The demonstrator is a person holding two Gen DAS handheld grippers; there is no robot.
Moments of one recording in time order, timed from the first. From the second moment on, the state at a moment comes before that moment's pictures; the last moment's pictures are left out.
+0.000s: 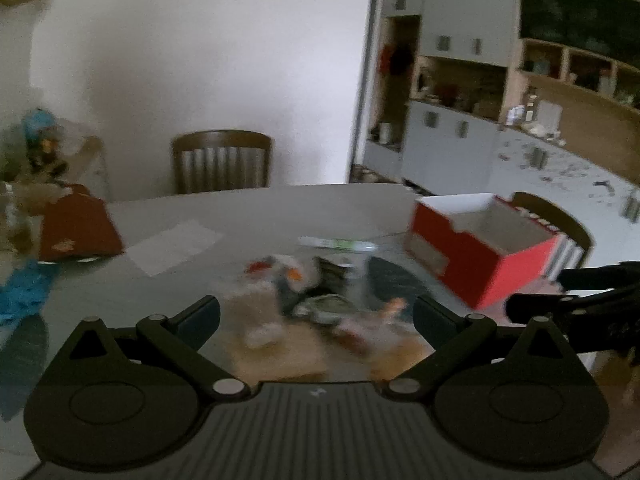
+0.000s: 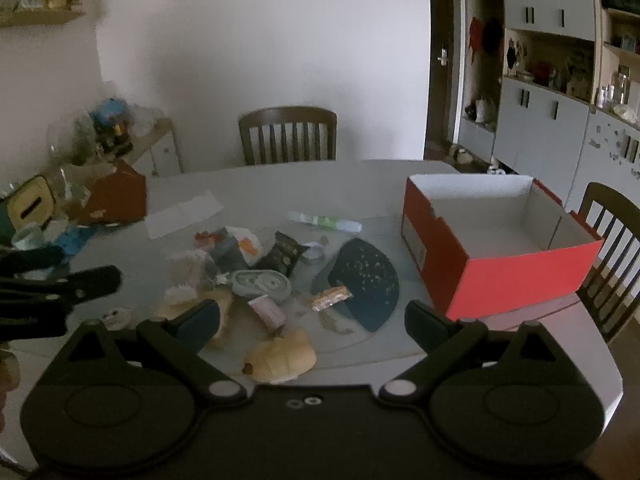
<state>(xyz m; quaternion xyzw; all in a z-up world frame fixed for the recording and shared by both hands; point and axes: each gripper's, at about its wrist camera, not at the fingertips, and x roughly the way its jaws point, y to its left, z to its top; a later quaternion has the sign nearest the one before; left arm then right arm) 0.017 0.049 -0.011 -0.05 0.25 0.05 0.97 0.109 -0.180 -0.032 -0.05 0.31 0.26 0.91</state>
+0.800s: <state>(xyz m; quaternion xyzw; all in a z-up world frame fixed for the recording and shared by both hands) 0.055 0.140 -0.132 -0.02 0.37 0.14 0.92 0.168 -0.130 -0.124 -0.10 0.43 0.24 0.86</state>
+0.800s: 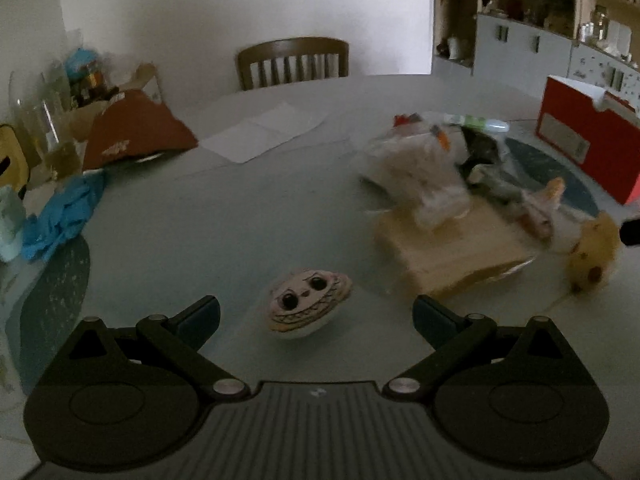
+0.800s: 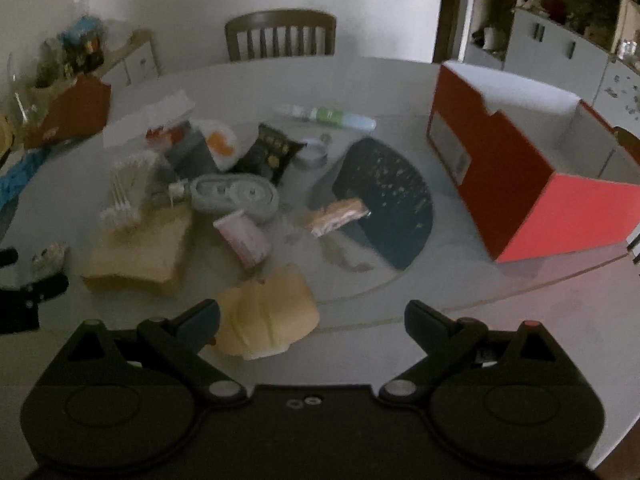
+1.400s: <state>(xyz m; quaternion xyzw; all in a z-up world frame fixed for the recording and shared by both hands) 0.070 0.143 -0.139 0.00 0.38 0.13 0.92 0.171 -0.107 -0.140 -0.12 0.45 0.30 0.83</state>
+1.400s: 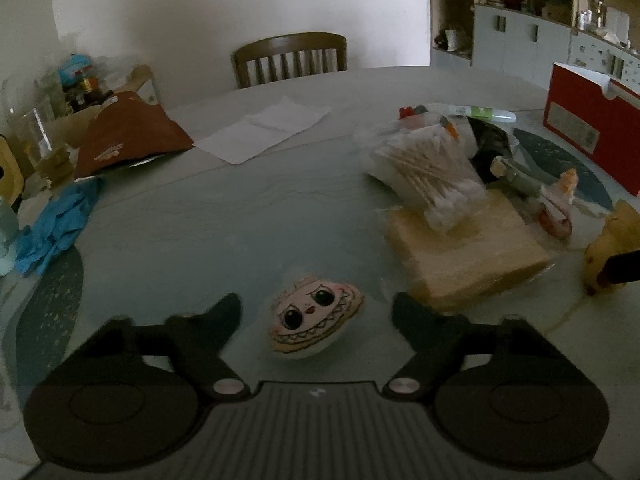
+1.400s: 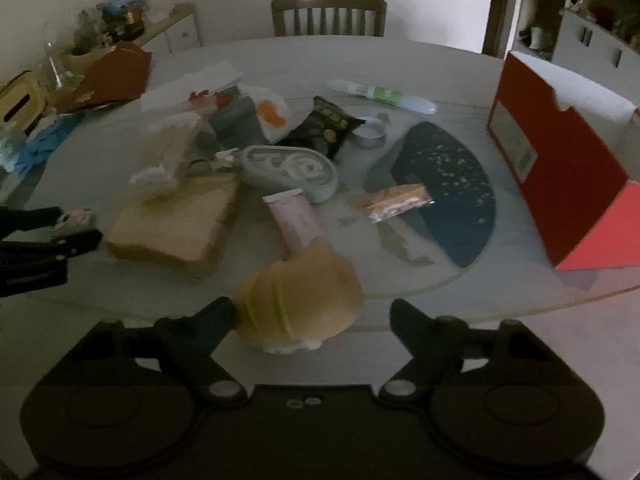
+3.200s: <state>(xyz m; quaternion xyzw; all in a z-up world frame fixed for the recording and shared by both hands) 0.247 -0.142 -0.012 -0.01 0.32 0.03 0.95 0.362 -0.350 -0.032 -0.06 0.38 0.35 0.85</state>
